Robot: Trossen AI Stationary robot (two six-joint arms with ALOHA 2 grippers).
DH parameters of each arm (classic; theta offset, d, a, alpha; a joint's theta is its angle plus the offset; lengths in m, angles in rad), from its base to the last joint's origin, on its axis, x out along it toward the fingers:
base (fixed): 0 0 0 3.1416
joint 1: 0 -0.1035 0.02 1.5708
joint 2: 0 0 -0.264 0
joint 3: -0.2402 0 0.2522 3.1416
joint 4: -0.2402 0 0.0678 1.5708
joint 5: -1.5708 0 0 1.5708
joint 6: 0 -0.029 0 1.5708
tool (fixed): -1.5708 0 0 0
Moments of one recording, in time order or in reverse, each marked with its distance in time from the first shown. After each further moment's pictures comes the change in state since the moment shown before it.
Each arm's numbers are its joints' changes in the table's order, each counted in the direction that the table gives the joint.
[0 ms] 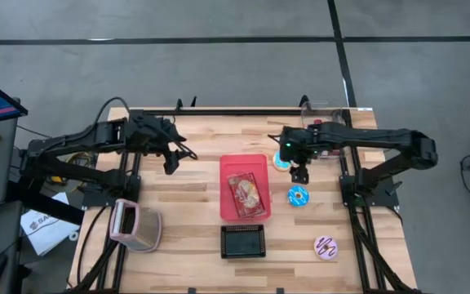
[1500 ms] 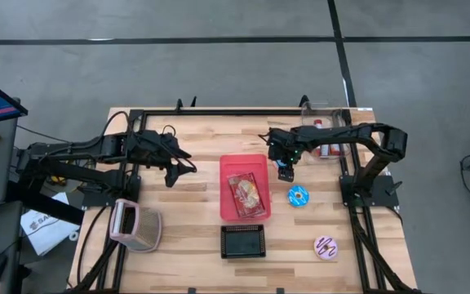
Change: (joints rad) left arm 0.074 -0.099 0.251 0.241 0.113 0.149; right arm 0.148 0.290 0.146 0.328 -0.058 0.031
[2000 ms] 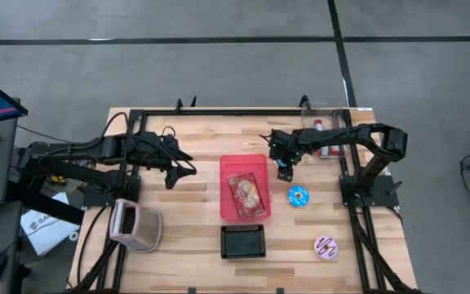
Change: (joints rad) left arm 0.037 0.000 0.000 0.043 0.002 0.027; right arm 0.012 0.000 0.072 0.105 0.031 -0.063
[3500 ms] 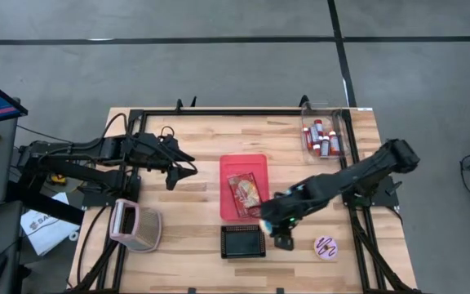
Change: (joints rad) left arm 0.037 0.000 0.000 0.053 -0.026 0.055; right arm -0.769 -0.044 -0.457 -0.197 -0.101 -0.654
